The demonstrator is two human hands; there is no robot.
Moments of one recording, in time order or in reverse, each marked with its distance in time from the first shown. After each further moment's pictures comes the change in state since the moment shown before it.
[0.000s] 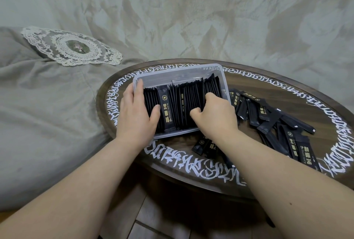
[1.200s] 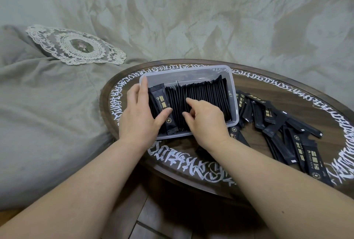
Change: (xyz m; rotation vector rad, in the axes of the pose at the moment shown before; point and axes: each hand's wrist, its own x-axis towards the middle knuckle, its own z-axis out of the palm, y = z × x) left_hand 0.000 0.000 -0.002 0.038 0.027 0.008; right_hand -0.005 -0.013 0.019 -0.041 -0.022 -0.342
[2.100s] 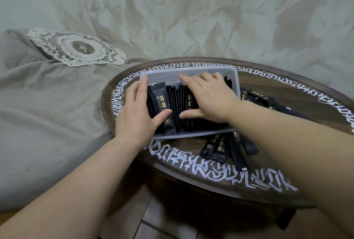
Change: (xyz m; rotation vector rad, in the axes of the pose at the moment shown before) left_hand 0.003 -0.008 -0.003 -0.003 0.001 0.065; right_hand 0.049 0.034 -0.020 -0.455 -0.052 -0.397
